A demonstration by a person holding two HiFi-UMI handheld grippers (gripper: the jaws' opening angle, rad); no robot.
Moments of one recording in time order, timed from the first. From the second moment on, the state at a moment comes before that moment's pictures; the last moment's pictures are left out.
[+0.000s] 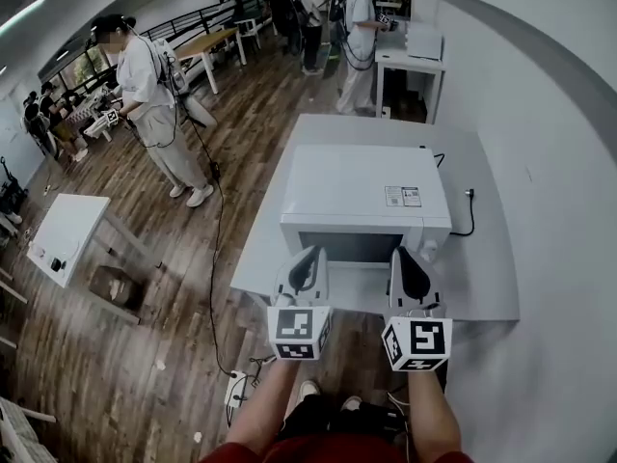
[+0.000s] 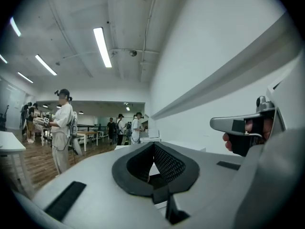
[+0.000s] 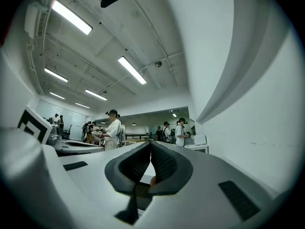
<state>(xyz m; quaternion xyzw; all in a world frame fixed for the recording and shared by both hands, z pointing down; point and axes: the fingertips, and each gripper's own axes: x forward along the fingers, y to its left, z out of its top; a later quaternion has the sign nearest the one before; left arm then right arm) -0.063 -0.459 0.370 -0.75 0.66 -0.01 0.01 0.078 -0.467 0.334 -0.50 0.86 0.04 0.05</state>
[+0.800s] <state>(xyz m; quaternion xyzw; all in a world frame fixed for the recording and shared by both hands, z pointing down) -0.137 -0.424 0.320 -0.75 0.66 0.03 0.02 0.001 -0.436 0.282 -0.49 0.86 0.09 0.05</state>
